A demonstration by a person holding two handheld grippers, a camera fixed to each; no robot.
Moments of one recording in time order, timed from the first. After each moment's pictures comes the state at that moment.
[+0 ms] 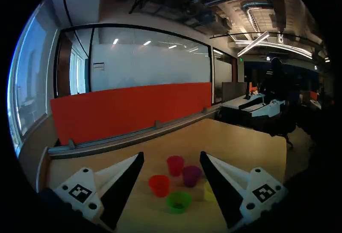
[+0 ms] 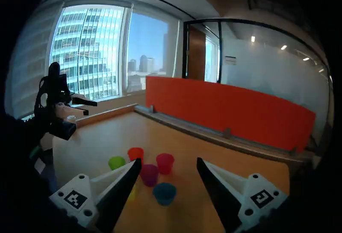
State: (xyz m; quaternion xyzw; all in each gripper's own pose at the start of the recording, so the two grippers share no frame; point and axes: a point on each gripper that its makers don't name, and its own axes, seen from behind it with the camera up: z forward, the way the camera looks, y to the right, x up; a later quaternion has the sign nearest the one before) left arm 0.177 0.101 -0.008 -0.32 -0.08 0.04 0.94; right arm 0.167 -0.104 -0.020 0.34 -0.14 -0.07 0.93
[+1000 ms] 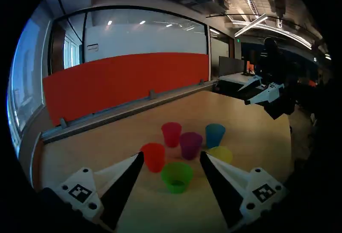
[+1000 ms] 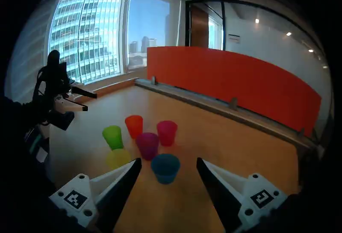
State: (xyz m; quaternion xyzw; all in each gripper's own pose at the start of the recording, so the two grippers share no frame) left arm 0.060 0.116 -0.008 -0.34 -0.16 0.08 0.93; right arm 0.059 -0.098 -0.020 0.34 -0.23 -0.09 0.91
